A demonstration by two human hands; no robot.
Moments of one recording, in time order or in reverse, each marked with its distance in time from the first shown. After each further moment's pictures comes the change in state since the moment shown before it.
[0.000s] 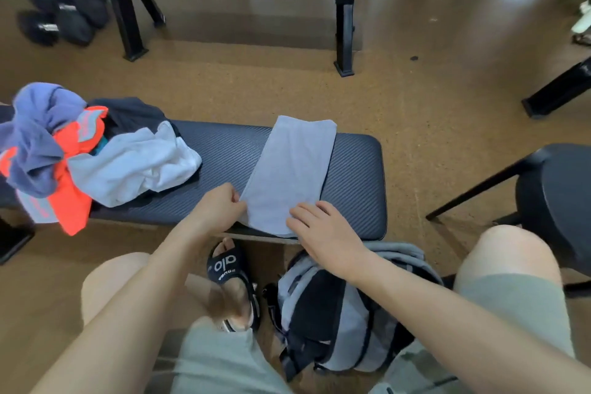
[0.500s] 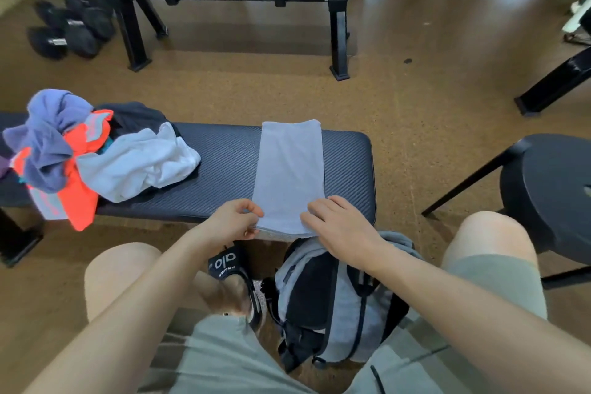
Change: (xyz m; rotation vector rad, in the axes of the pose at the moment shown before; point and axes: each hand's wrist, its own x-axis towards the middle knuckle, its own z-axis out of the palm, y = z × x) left_hand -0.048 0.013 0.029 -0.529 -0.229 -0.053; right_hand -0.041 0.021 -0.019 -0.004 0.051 -0.045
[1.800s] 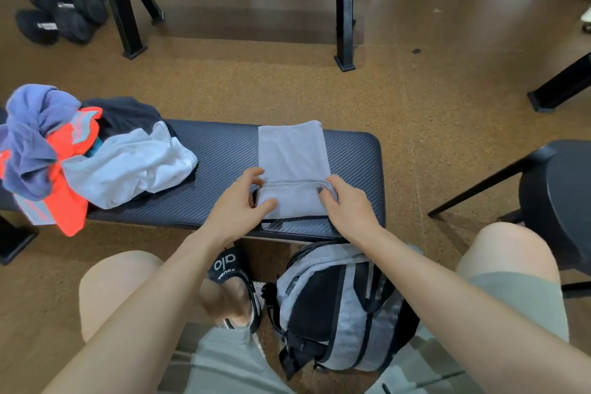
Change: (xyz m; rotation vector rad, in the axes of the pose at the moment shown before) left_hand 0.051 0.000 -0.007 0.378 0.206 0.423; right_hand 0.048 0.021 -0.007 0.793 0.049 0.800
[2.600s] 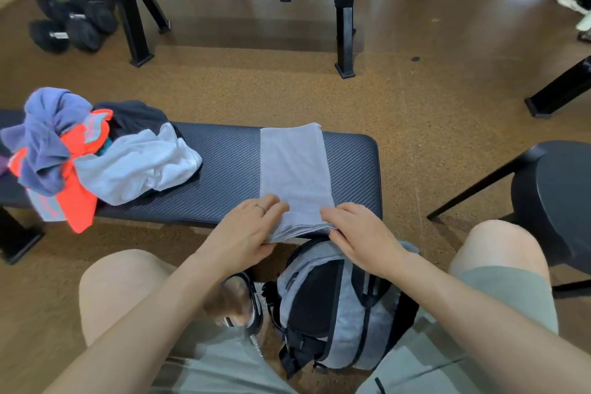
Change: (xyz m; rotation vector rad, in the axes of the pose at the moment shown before) left_hand -0.044 0.013 0.003 0.651 -0.122 0.566; right_hand -0.046 0.035 -0.019 -0.497 -0.110 -0.557
